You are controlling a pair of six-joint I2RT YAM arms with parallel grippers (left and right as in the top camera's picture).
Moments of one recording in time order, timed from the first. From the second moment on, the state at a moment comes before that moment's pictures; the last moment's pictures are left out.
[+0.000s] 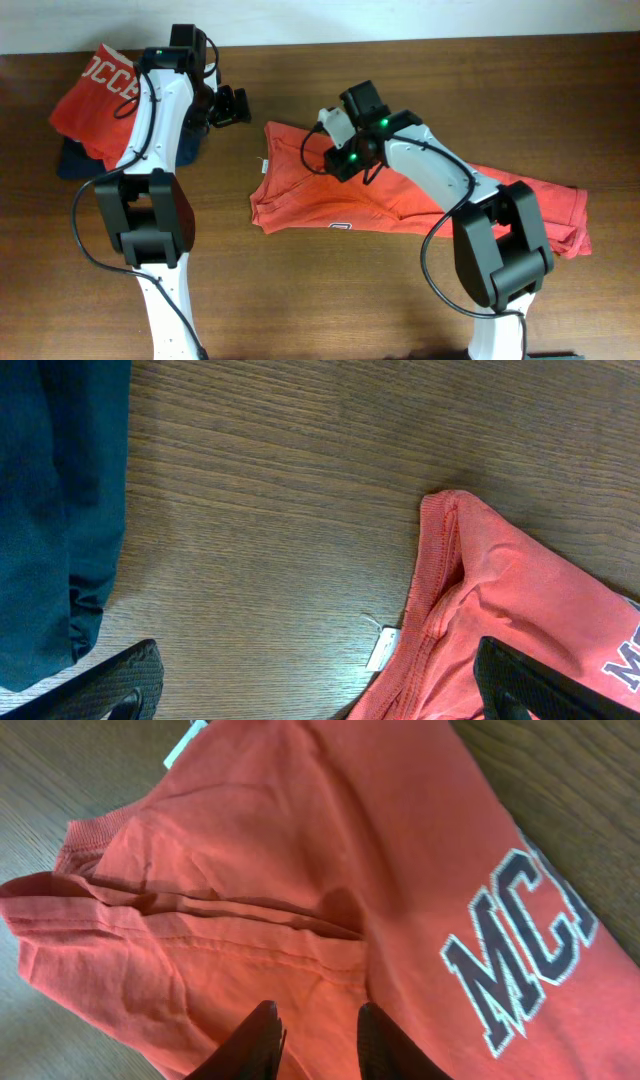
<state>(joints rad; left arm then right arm) -0.04 2.35 2.19 -1.23 0.16 -0.26 0.43 2.04 1.53 -0.68 -0.31 -0.14</state>
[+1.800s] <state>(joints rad) -0.04 2.35 2.19 -1.23 0.16 -0.26 0.44 2.14 1.53 -0.59 -0.29 -0.14</state>
